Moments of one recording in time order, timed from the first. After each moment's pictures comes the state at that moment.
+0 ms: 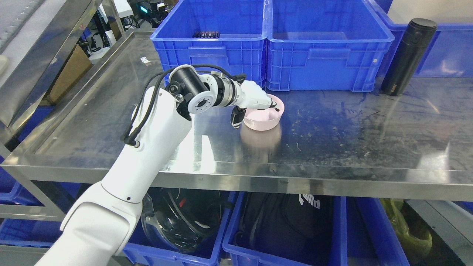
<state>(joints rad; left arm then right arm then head) -0.90 0.12 -0.55 -1.37 -0.95 -0.36 -1.12 0.00 0.00 0.05 0.00 0.05 -0.08 -0.02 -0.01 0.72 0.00</state>
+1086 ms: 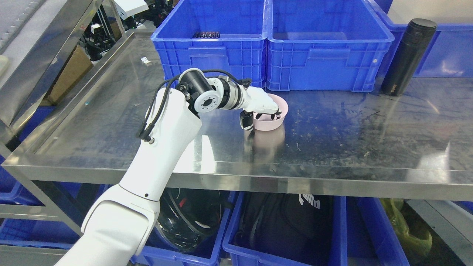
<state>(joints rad) -0.88 0.02 -0.40 -1.18 -0.93 -0.57 -1.13 0.00 0.00 0.05 0.00 0.05 -0.08 -0.02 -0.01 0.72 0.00</state>
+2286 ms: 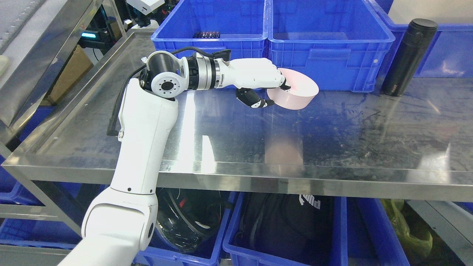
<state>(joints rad) -0.87 0.00 -0.16 -1.28 -0.62 -0.77 -1.13 0.00 0.00 0.05 0.00 0.05 -0.08 -0.02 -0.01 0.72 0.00</state>
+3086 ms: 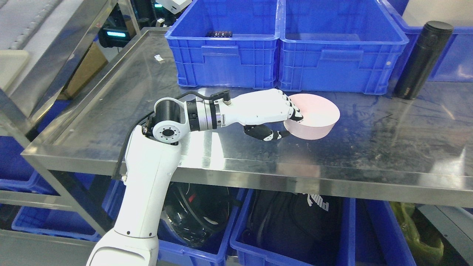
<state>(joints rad) -0.62 0.00 -0.18 -1.48 -0.50 -0.78 -1.03 0.00 0.00 0.05 0.00 0.05 -0.08 -0.02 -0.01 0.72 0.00</state>
